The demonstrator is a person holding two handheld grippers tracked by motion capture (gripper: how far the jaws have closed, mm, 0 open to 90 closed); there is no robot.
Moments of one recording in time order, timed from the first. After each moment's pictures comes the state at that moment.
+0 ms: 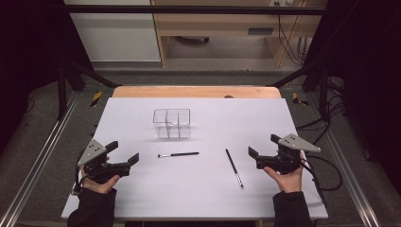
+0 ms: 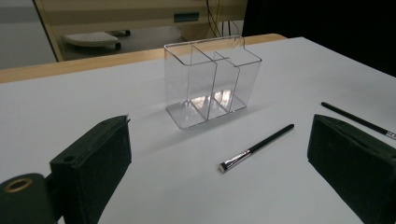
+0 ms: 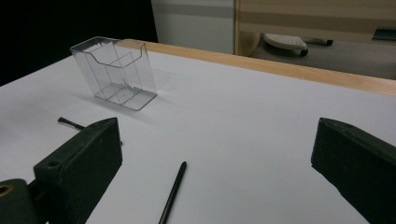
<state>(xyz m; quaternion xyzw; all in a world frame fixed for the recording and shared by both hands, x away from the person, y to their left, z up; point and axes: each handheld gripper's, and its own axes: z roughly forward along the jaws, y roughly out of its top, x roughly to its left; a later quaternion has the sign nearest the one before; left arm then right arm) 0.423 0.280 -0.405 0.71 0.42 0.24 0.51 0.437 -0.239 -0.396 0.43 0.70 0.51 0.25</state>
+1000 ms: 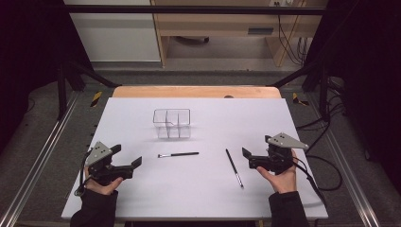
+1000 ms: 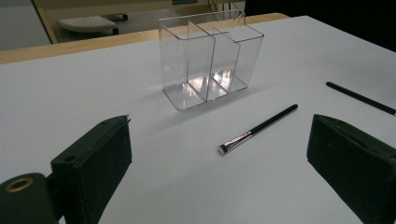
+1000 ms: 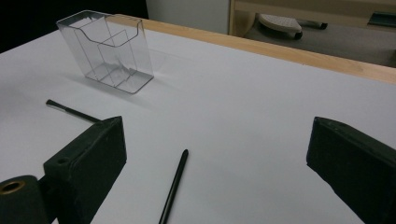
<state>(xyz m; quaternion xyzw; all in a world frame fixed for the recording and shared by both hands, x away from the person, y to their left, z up) 0.424 0.276 -0.415 0.73 0.42 0.23 0.49 0.440 -0.218 -0.394 0.44 0.72 0.47 0.26</state>
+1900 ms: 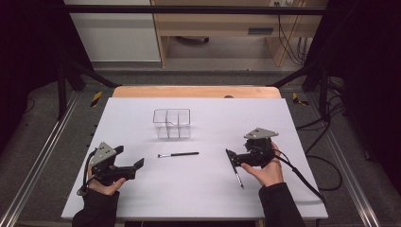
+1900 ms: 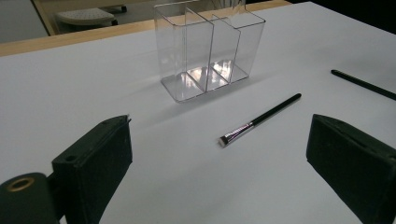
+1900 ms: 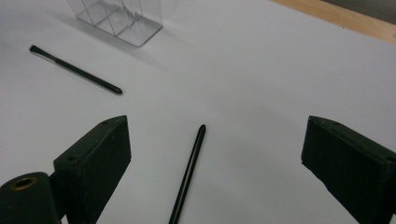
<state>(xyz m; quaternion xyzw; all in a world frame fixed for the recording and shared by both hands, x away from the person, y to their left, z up) 0.426 0.271 -0.420 0.74 0.42 0.23 0.47 0.465 -0.174 -0.397 0.43 0.80 0.36 0.22</state>
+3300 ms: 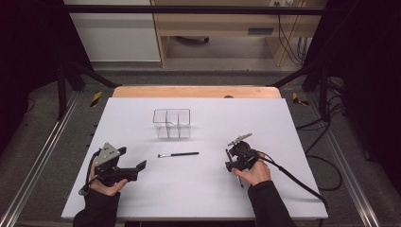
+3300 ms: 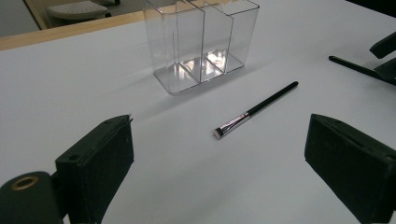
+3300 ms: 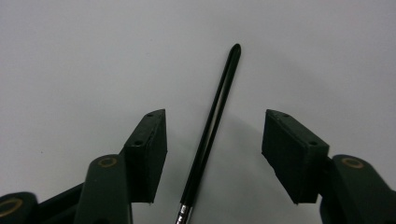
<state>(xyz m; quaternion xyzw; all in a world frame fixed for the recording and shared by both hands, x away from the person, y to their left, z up) 0.427 0.265 -0.423 0.76 0.41 0.23 0.45 0.485 -0.144 -0.448 0.45 0.86 0.21 0.14</state>
